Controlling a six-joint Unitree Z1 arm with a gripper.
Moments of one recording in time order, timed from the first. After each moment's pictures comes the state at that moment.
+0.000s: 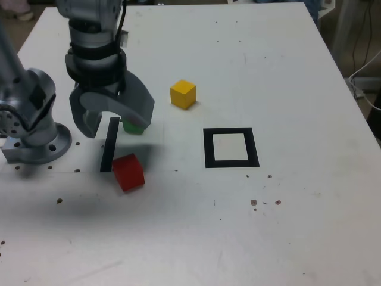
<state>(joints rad) -0.17 1.47 -0.79 1.04 0.04 -0.12</state>
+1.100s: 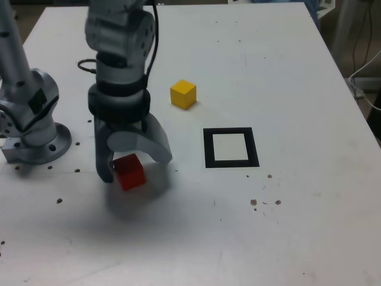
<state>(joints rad) -0.34 1.68 -0.84 0.89 -0.12 -0.55</state>
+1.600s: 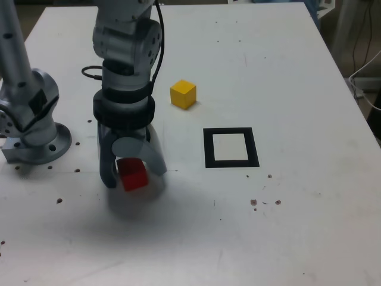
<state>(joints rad) -0.34 1.70 -0.84 0.87 -0.13 -0.57</state>
